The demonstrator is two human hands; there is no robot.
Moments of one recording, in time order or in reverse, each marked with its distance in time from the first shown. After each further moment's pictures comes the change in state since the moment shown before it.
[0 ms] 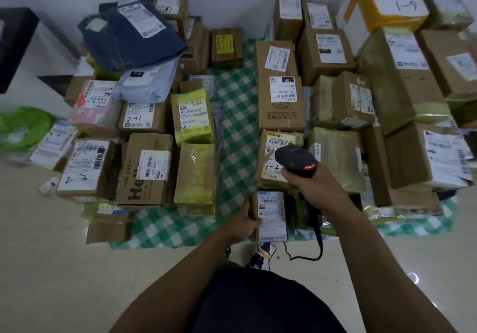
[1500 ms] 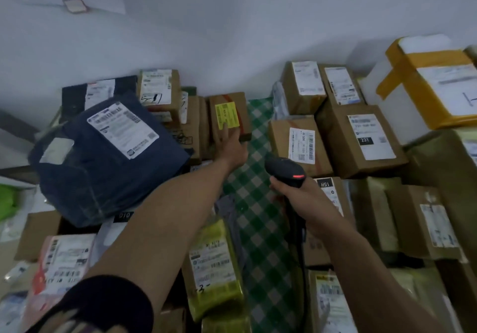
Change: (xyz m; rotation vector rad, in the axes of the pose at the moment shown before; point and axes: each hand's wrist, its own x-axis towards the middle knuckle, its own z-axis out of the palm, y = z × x) left_hand 0.327 0.285 -0.301 0.661 0.490 0.250; right_hand 0.269 -0.159 0.075 0.240 0.067 0.083
